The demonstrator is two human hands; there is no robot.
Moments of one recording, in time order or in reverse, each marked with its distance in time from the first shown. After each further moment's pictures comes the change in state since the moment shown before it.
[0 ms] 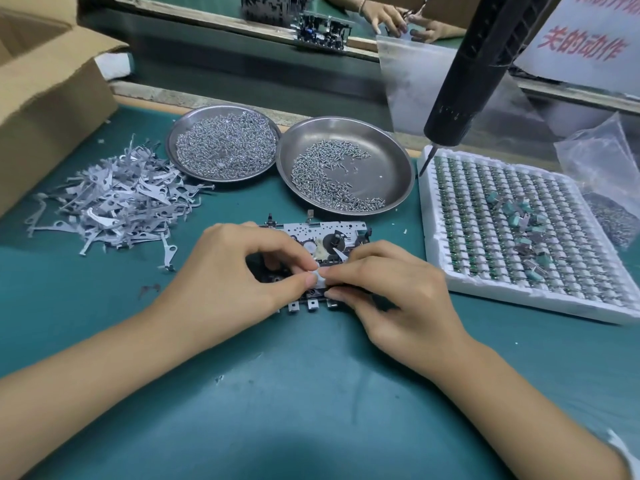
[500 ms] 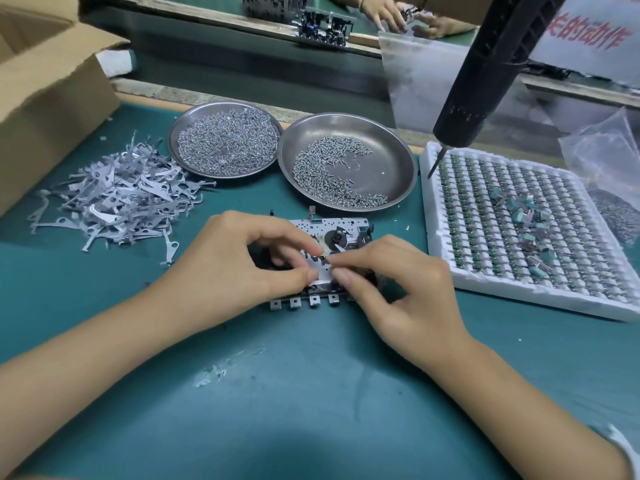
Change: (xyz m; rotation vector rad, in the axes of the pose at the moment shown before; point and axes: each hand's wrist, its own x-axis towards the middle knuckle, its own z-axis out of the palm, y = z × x) left_hand 0.008 -0.008 -0.006 -0.138 -0.123 -0.060; right_hand 0.001 -0.008 0.001 0.068 0.076 0.186
